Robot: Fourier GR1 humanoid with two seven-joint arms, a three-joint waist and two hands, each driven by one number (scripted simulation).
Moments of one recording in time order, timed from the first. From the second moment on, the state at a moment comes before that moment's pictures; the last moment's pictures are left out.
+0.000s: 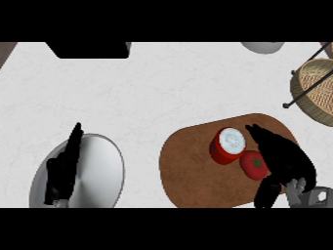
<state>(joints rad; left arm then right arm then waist) 0.07 0.16 -0.14 -1.41 0.00 0.26 -0.01 -0.17 -0.43 0.40 -1.80 0.56 0.50 0.90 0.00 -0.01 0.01</state>
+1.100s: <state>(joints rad) 0.06 0.14 -0.09 -1.41 -0.03 0.22 0.01 -0.15 -0.39 0.41 -1.60 0.84 0.36 0.58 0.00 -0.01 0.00</state>
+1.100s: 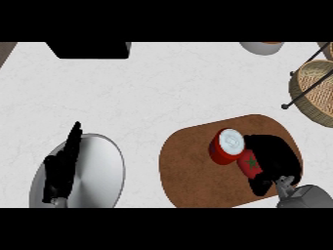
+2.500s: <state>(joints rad) 0.11 0.12 -0.08 -1.44 -0.04 0.22 -0.01 0.06 -1.02 -0.83 -1.42 0.10 0.44 -0.02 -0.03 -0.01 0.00</state>
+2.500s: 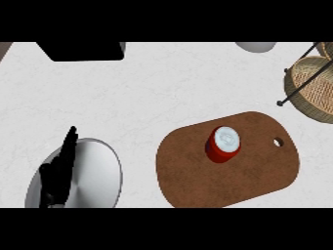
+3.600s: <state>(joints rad) 0.06 0.09 -0.10 -1.43 -0.08 0.21 0.03 -0.46 -1.15 -0.47 -1.10 0.17 0.35 0.14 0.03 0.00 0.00</state>
